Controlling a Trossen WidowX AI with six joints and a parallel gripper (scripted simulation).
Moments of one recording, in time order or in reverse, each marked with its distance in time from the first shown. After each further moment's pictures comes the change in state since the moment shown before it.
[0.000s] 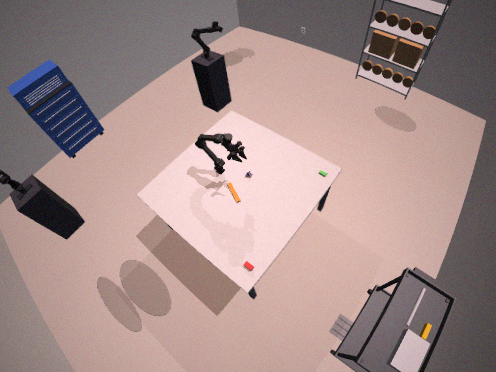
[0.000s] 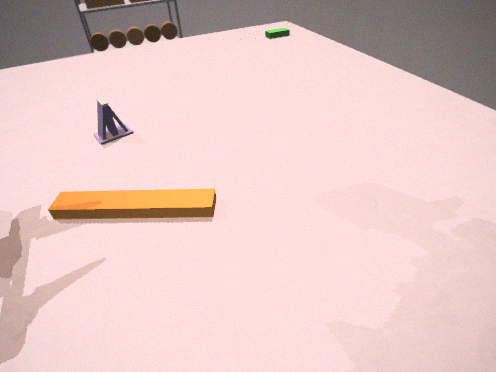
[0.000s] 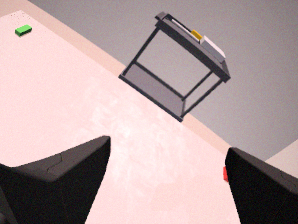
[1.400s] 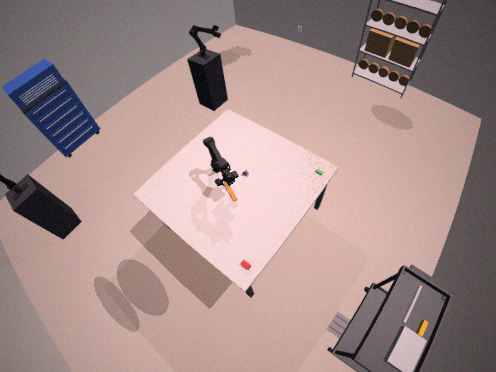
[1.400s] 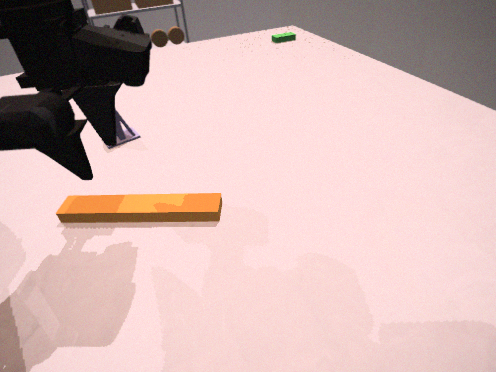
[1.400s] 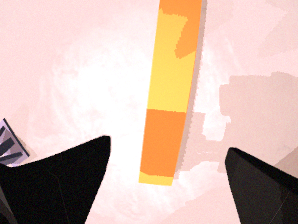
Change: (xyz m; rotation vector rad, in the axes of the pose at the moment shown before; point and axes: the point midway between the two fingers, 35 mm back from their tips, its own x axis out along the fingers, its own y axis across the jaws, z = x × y) arm 0.048 0.042 -0.277 0.797 1.212 0.099
